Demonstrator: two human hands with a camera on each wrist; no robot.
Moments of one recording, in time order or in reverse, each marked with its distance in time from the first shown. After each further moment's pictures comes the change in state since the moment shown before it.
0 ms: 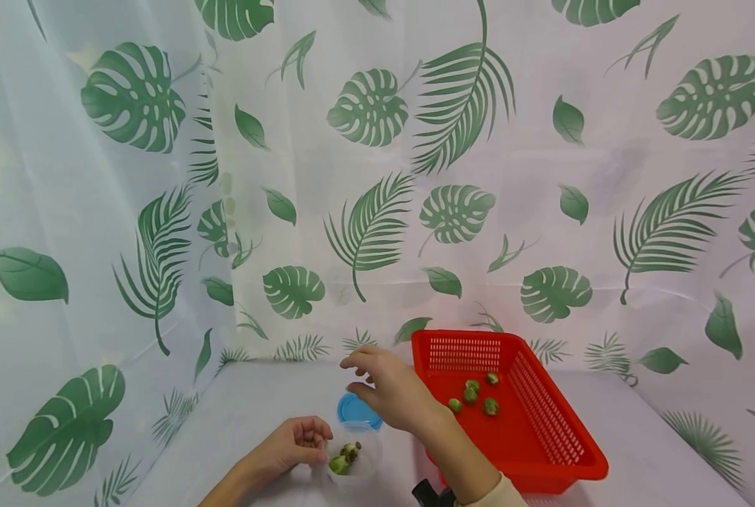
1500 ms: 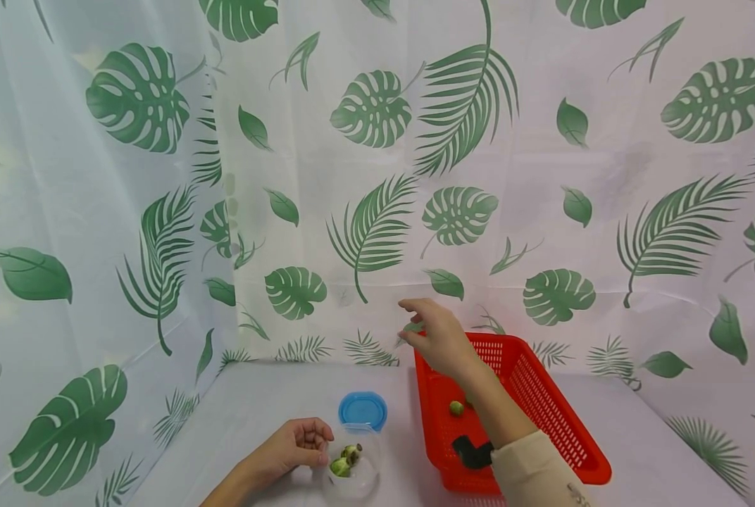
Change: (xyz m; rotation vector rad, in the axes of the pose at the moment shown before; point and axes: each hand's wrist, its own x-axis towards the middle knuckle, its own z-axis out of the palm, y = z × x) left_hand -0.003 0.003 0.002 -0.045 -0.009 -0.009; right_hand 0.016 0.069 -0.056 -0.067 0.197 0.136
